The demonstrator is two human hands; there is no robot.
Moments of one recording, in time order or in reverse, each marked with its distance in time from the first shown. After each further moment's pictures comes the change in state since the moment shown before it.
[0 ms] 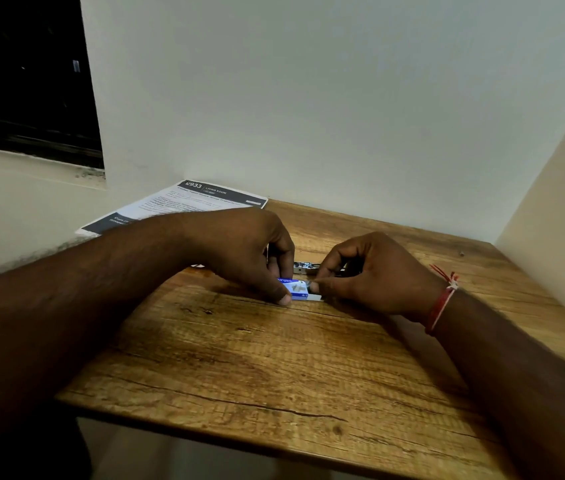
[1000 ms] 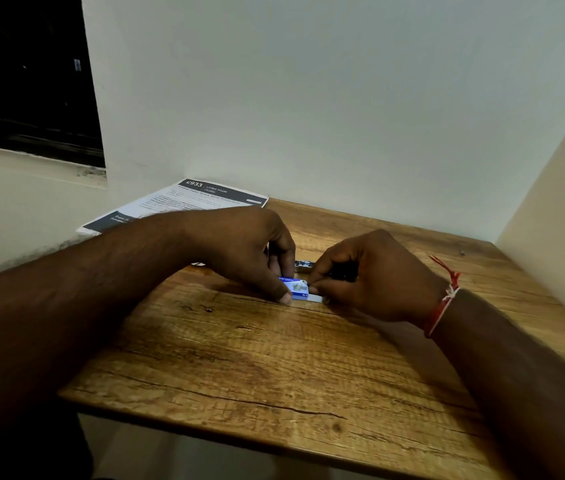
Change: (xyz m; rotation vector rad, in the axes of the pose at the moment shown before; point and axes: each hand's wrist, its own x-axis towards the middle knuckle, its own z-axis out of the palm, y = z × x) left_hand -0.001 -0.001 0.000 -0.037 -0.004 0.013; right_hand -0.004 -0.005 0.001 -0.221 0.004 -0.247
